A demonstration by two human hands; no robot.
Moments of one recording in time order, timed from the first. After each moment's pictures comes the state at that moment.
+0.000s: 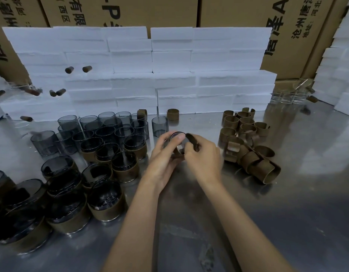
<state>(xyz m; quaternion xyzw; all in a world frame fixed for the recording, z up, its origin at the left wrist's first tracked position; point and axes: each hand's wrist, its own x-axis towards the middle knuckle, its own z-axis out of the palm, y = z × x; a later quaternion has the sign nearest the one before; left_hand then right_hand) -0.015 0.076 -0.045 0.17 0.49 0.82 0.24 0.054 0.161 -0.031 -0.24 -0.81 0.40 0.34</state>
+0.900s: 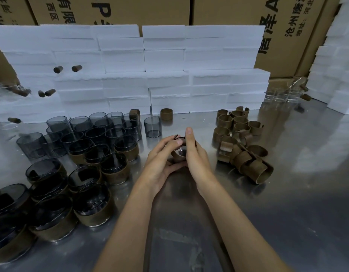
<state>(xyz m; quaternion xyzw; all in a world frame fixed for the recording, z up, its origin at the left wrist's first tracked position) -0.008 0.083 -0.045 0.17 0.50 0.80 0.28 0.049 0.175 -0.043 -0.24 -0.68 0.66 0.22</state>
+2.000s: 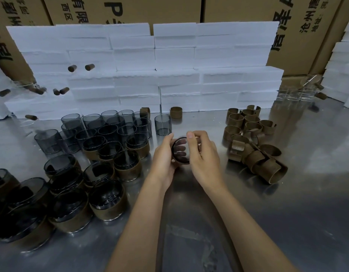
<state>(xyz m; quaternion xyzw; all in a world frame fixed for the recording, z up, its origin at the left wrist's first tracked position) -0.010 0.080 -0.035 0.05 0.55 0.80 0.25 0.050 0.167 -0.052 -0.14 -0.81 0.45 0.36</state>
